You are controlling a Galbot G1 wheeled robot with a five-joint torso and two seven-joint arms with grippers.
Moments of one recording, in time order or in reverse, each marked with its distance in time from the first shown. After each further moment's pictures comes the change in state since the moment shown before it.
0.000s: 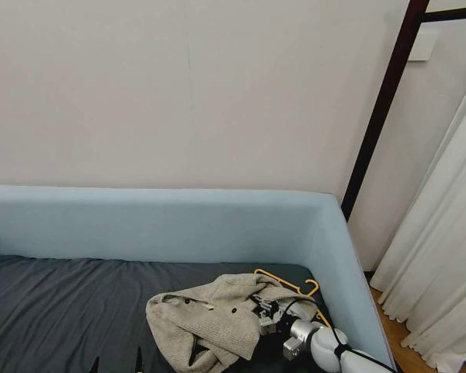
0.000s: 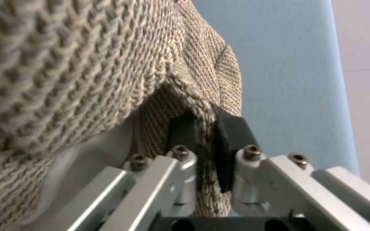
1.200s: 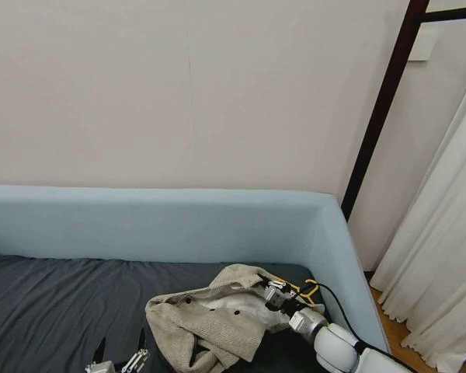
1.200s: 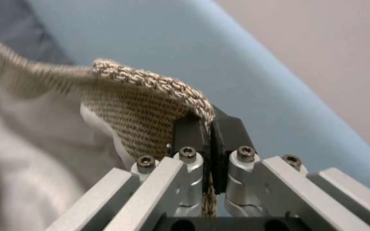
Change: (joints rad) left arm -0.143 0.166 0.067 -0.060 -0.194 0.206 -0.034; right arm 0.002 -0.191 -0.051 0.484 0.950 -0.350 0.090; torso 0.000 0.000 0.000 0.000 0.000
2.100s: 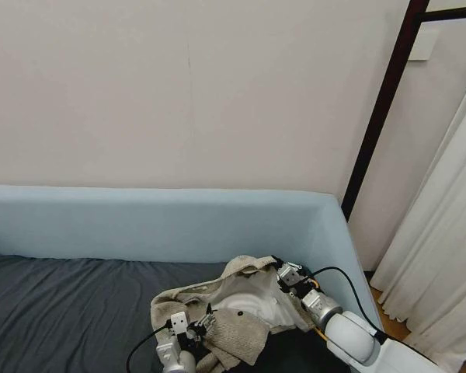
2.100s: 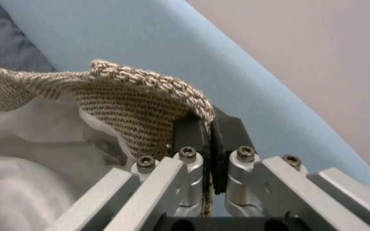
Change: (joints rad) left arm -0.551 0.005 0.479 0.141 -0.390 0.423 -0.388; right arm -0.033 -0.102 0.043 0.121 0.087 -0.057 0.026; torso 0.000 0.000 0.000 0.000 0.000
